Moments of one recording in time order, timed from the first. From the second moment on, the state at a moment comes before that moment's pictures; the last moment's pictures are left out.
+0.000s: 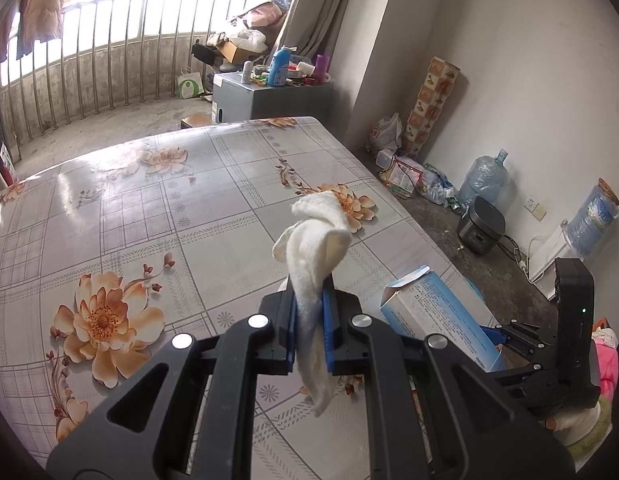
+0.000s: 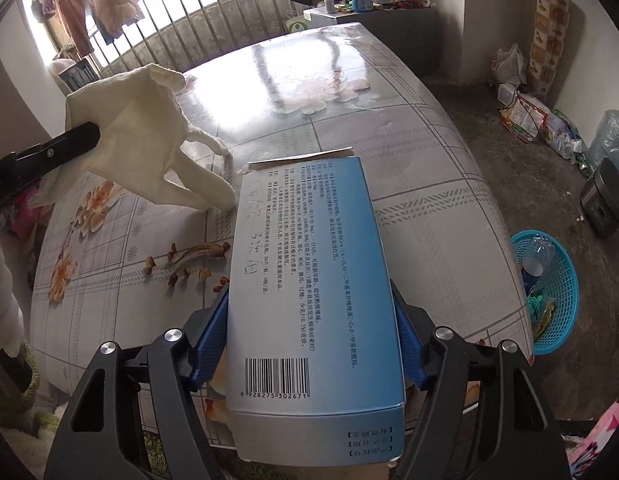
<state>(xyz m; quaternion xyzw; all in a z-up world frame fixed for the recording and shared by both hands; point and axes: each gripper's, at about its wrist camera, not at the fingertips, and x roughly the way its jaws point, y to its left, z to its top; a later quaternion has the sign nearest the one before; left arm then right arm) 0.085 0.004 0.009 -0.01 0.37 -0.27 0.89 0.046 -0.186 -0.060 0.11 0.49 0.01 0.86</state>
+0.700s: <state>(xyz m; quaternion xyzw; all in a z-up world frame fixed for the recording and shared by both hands) 0.077 -0.208 0.079 0.03 0.32 -0.50 0.81 -0.062 -0.403 -0.013 0.35 0.29 -0.17 0.87</state>
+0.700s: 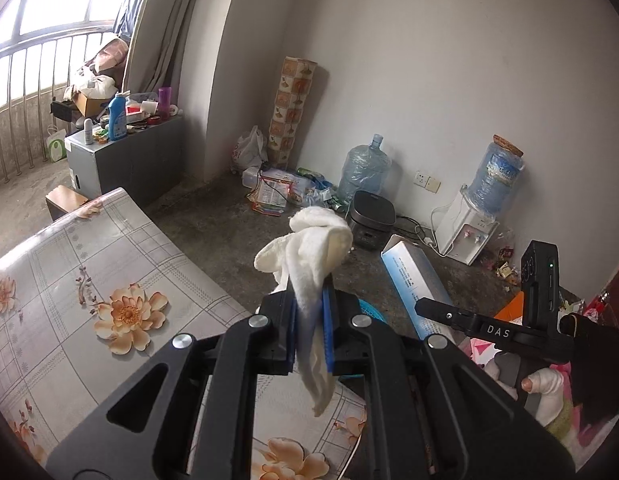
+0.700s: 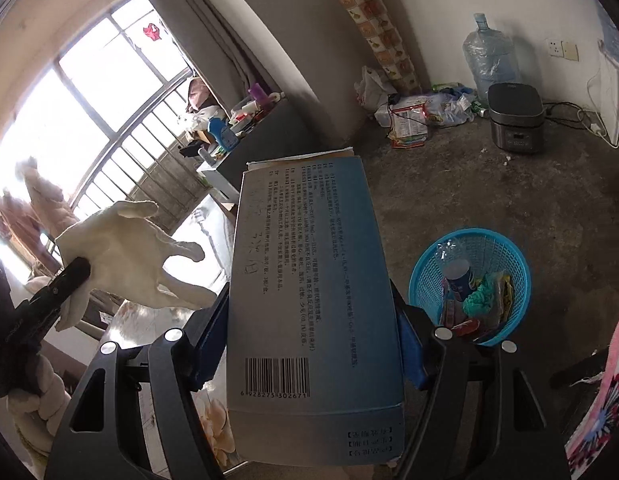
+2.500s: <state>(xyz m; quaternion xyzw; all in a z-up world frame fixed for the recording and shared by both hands) 0.035 -0.095 0.088 0.08 0.26 -0.22 0.94 -0.039 -0.286 0.049 0.09 0.14 -0.16 0.97</state>
